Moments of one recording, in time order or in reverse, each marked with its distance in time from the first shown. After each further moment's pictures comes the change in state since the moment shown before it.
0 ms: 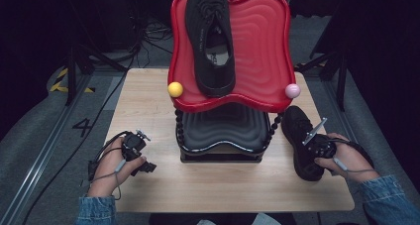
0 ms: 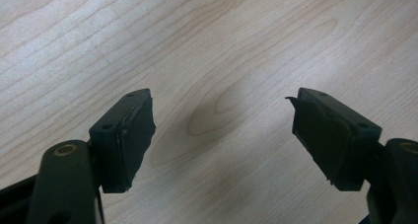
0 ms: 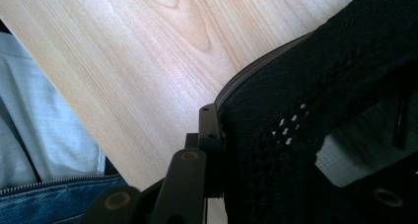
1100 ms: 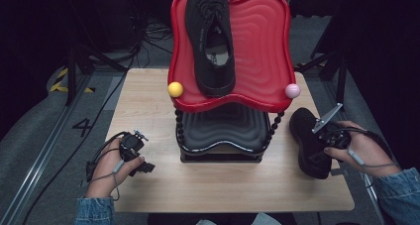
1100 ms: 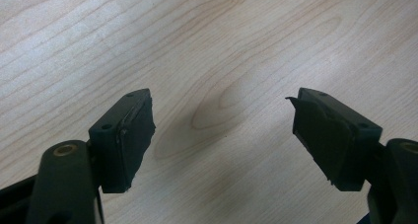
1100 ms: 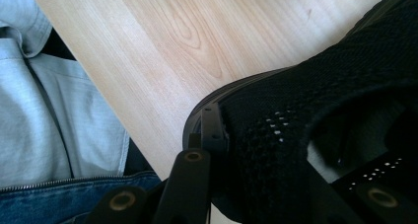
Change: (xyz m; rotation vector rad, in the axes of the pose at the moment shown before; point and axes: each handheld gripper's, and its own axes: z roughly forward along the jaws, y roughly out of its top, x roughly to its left) left arm 0.002 -0.004 -0.002 -0.006 0.002 -0.010; right arm 0.021 0.008 -0.068 -0.089 -0.042 -0.036
